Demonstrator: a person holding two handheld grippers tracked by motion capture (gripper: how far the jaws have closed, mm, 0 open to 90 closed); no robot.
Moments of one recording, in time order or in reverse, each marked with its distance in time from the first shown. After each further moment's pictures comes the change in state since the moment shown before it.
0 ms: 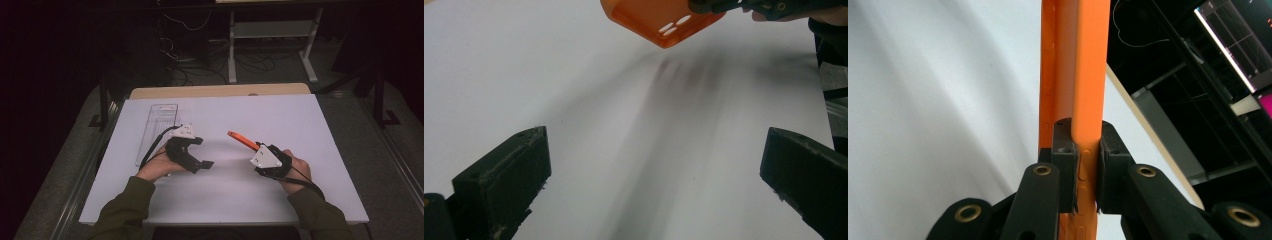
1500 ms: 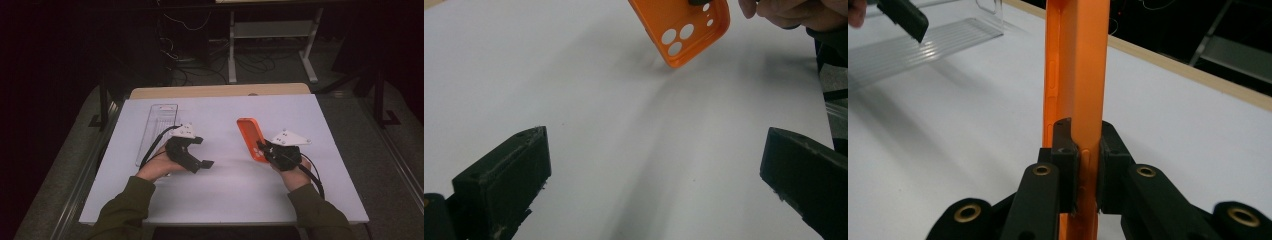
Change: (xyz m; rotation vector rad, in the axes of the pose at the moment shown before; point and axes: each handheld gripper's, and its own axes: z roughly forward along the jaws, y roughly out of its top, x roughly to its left) left arm 0.000 0.001 0.000 -0.007 -0.002 -0.004; right arm -0.034 -0.017 0.004 -0.055 0.218 0.591
